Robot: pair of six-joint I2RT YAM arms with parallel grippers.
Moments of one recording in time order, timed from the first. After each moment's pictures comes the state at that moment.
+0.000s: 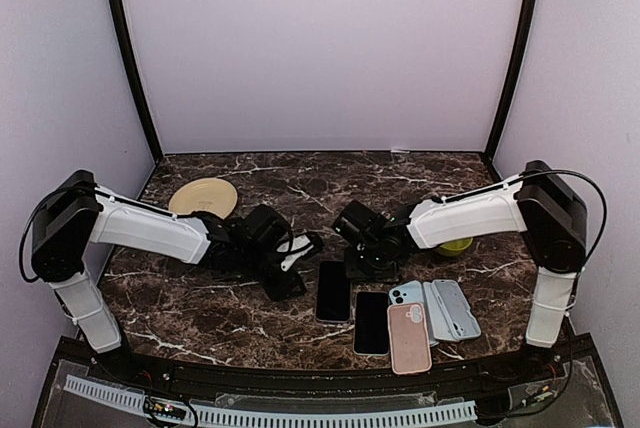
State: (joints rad) left arm -0.92 1.72 0.94 -0.21 0.15 0.01; right arm 0.98 1.90 1.20 -0.50 0.20 0.88
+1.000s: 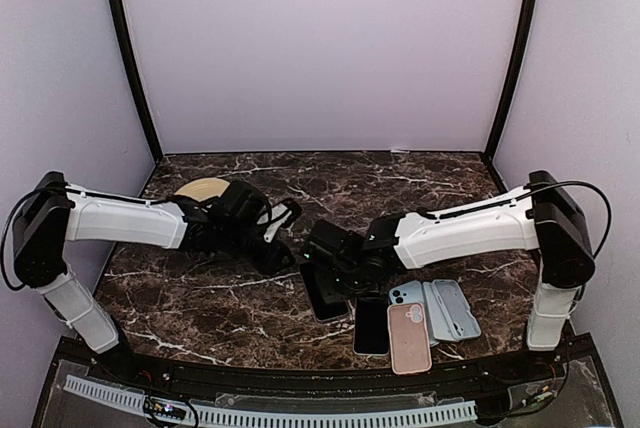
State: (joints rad) left arm -0.82 1.61 0.93 -0.21 0.11 -0.08; right arm 1.19 1.89 1.32 -0.61 0.27 0.78
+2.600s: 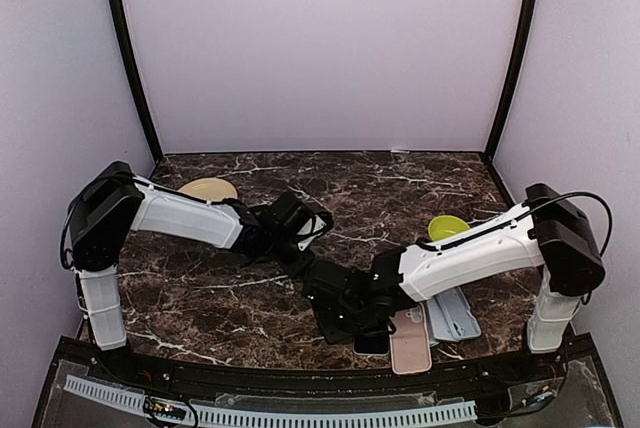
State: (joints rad) left arm -0.90 1.94 1.18 -0.23 -0.13 0.04; right arm 1.32 1.87 1.17 -0.52 0.12 0.84
